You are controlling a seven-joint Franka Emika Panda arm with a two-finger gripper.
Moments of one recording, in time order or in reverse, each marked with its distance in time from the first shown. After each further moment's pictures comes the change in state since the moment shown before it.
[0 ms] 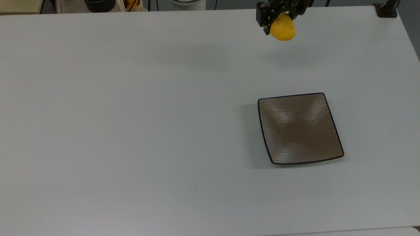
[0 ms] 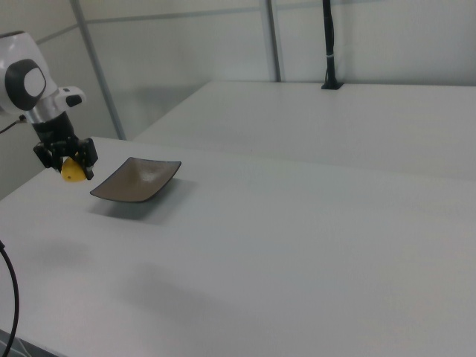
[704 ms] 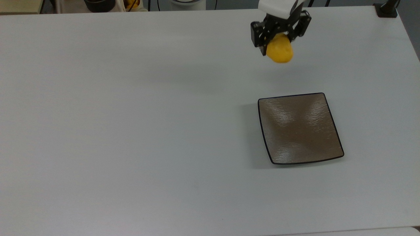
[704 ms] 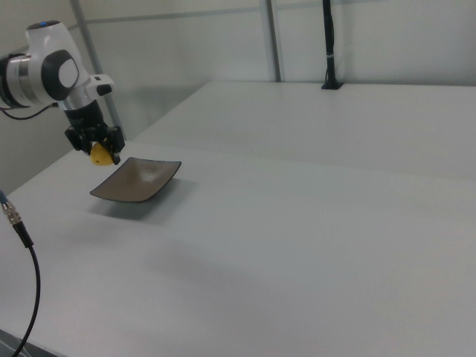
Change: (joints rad) arm 0.002 0.166 -0.072 0.212 0.000 0.004 0.024
